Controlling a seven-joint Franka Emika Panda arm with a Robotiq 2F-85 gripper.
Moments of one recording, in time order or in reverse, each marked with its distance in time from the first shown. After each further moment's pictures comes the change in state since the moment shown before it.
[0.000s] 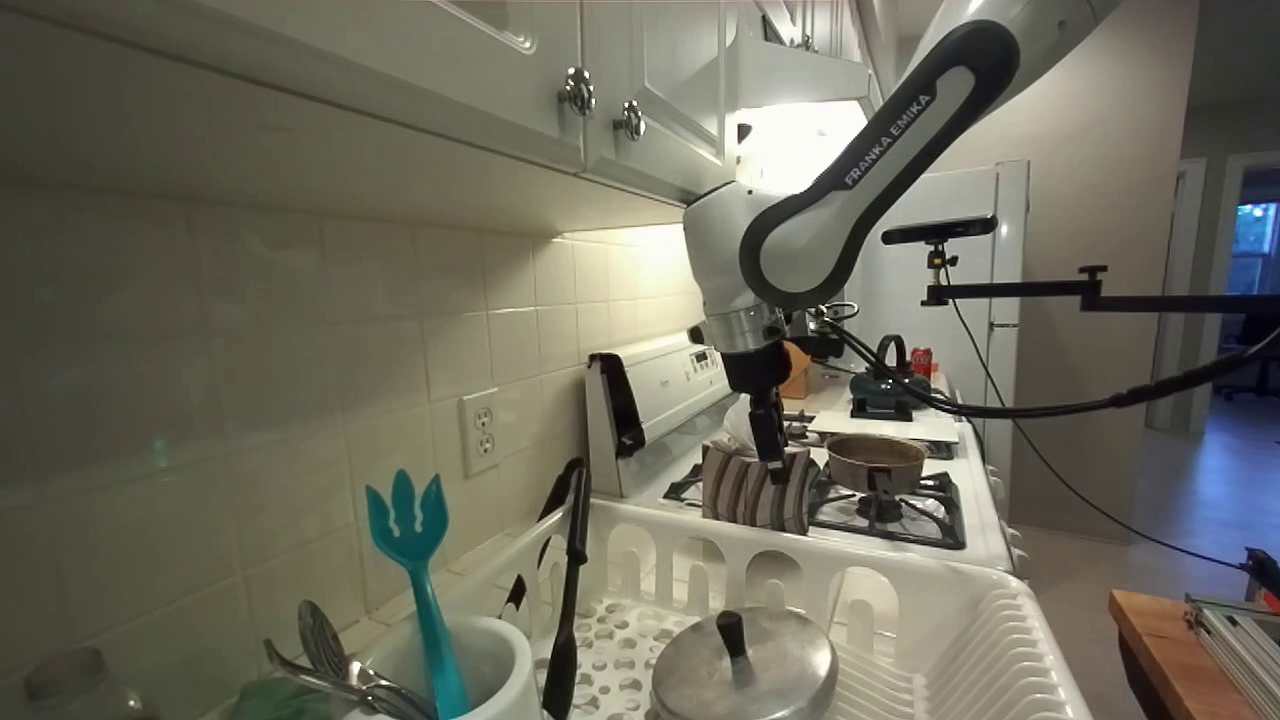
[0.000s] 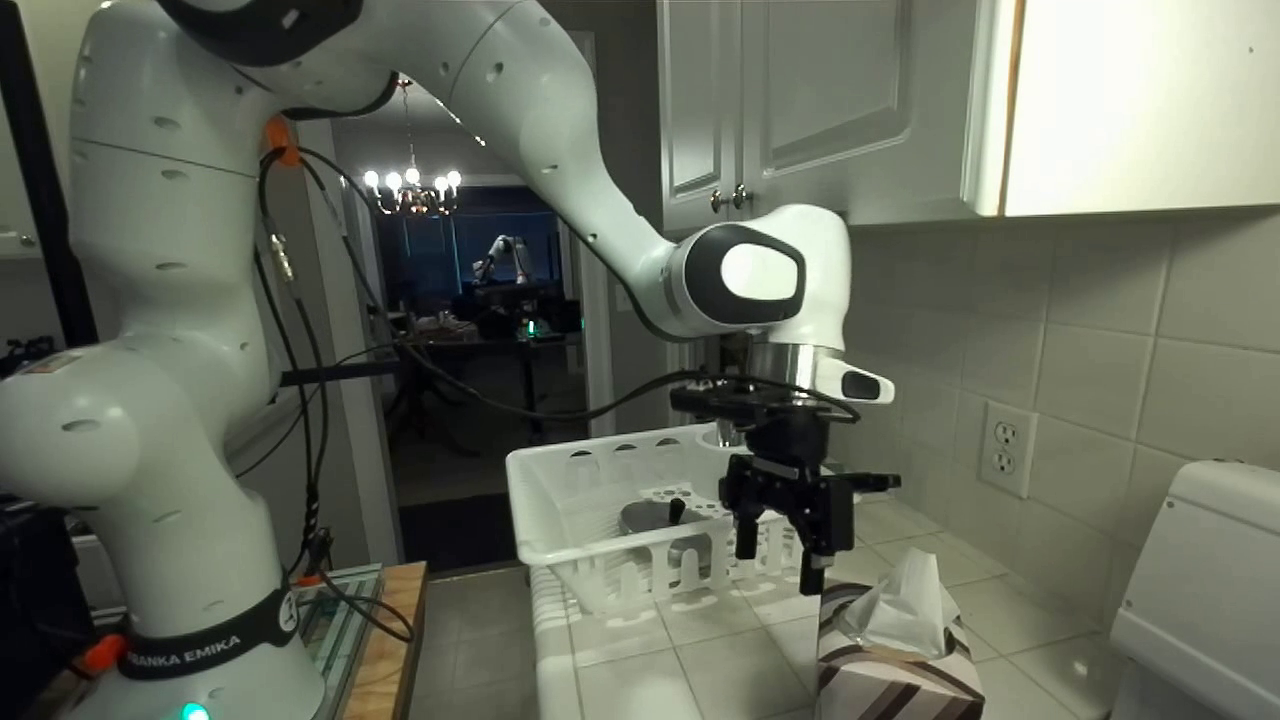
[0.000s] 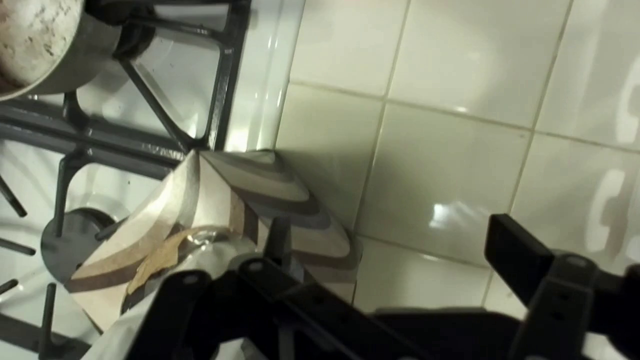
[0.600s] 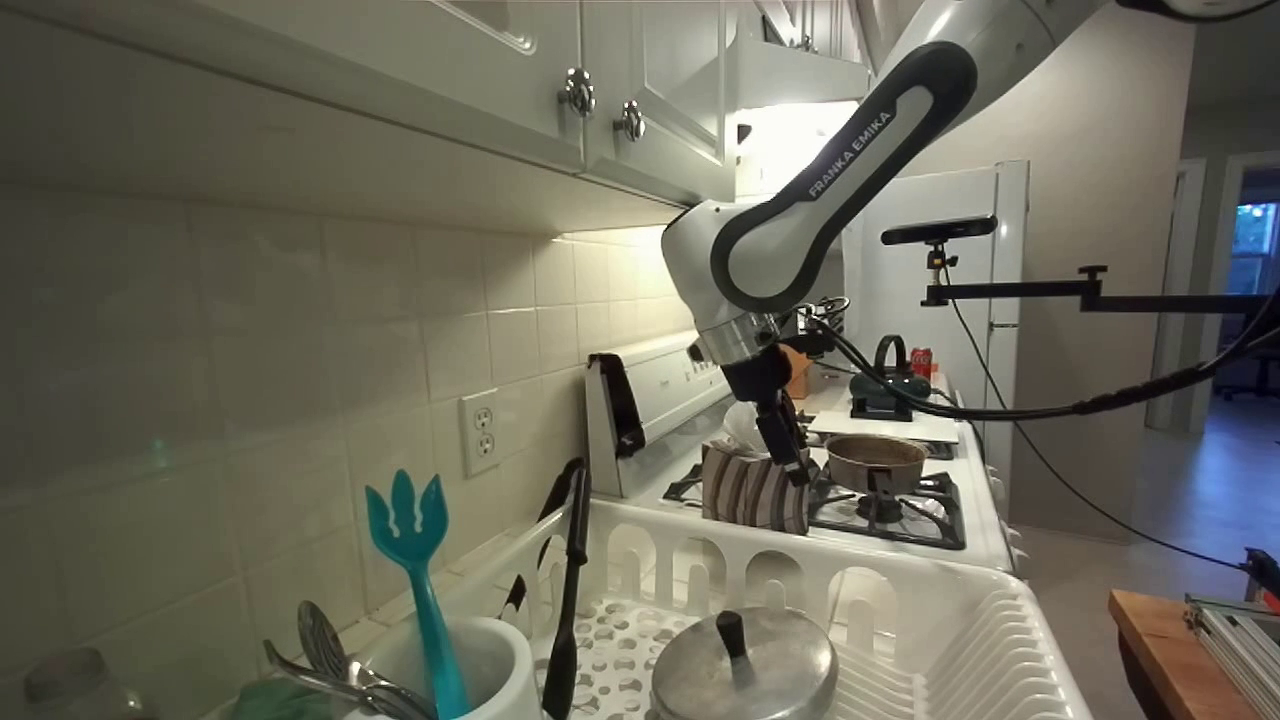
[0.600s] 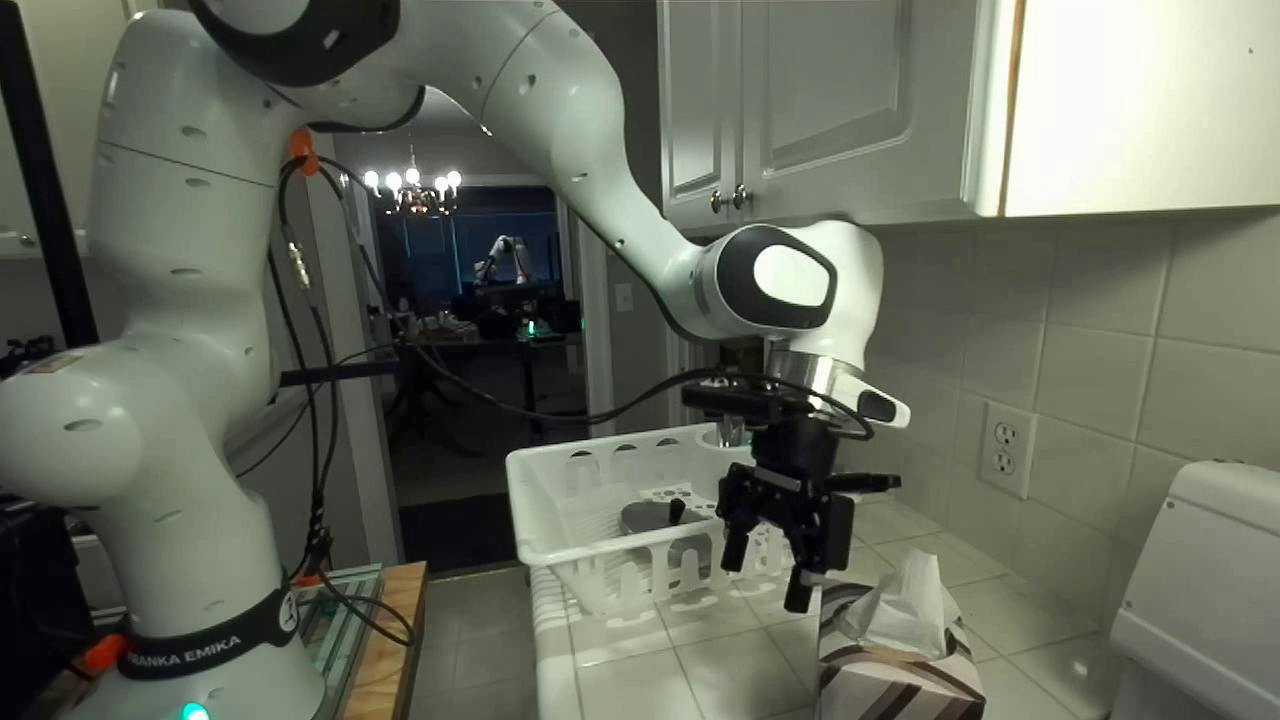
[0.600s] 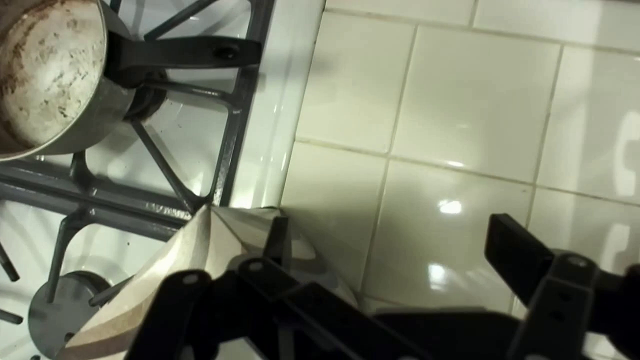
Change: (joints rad) arm 0.007 0.080 -0.011 0.114 0.006 -0.225 -0.018
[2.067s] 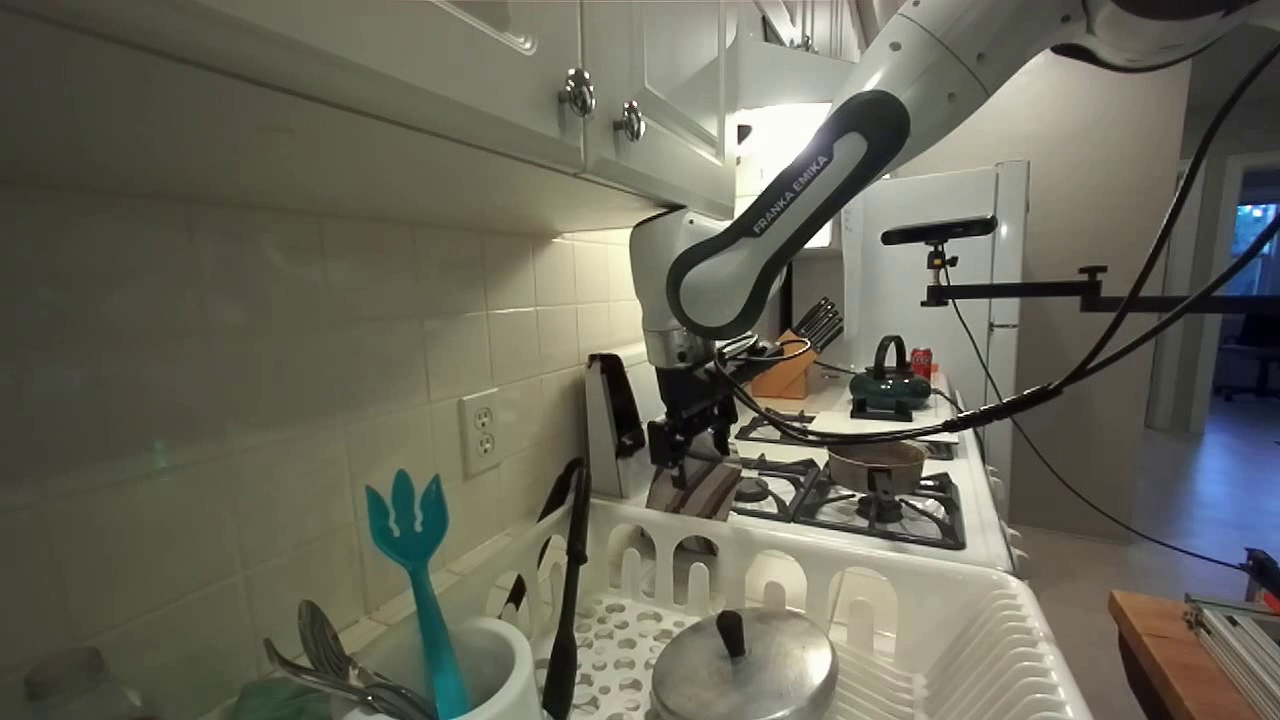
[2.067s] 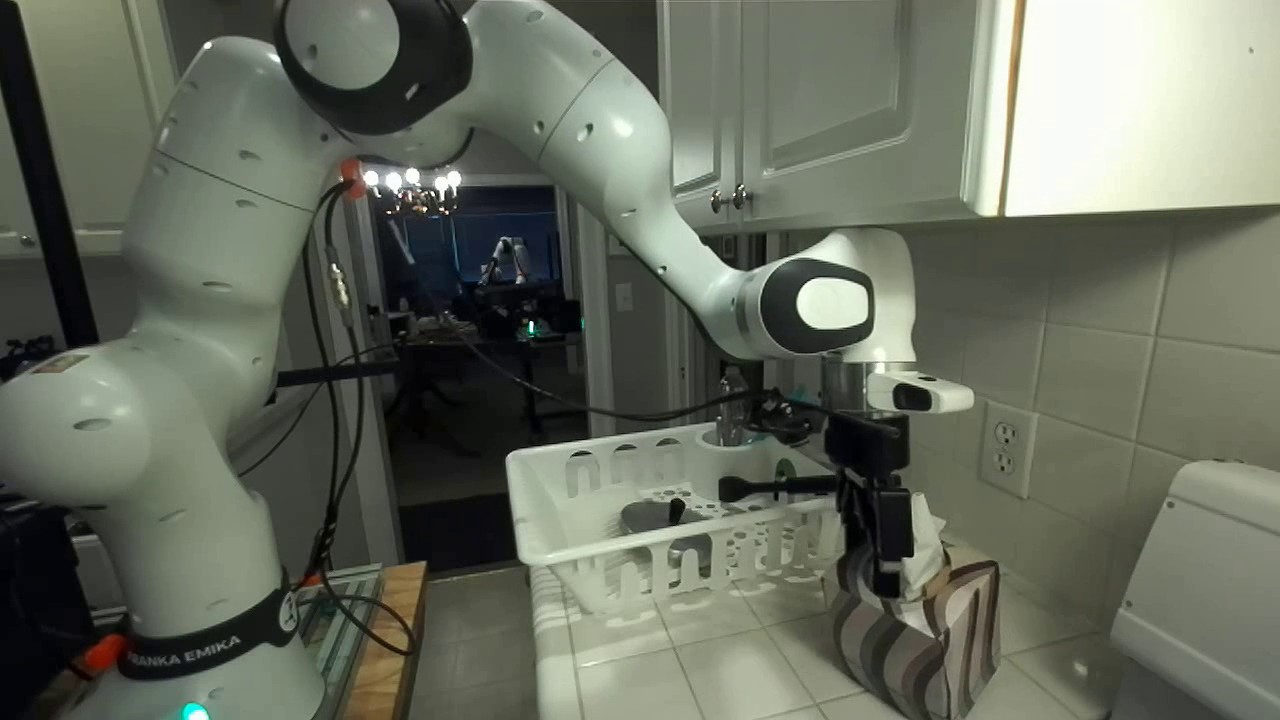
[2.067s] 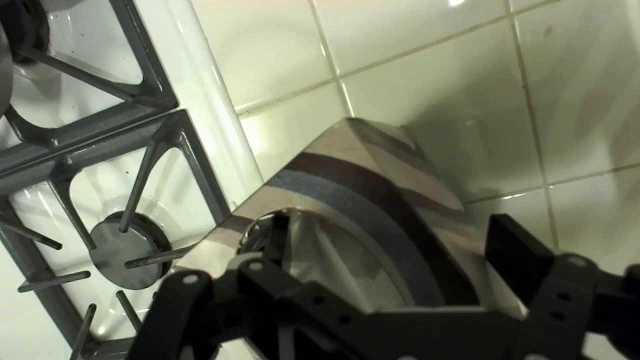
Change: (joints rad) arm 0.038 0.162 -0.030 0.168 0.055 0.301 0.541
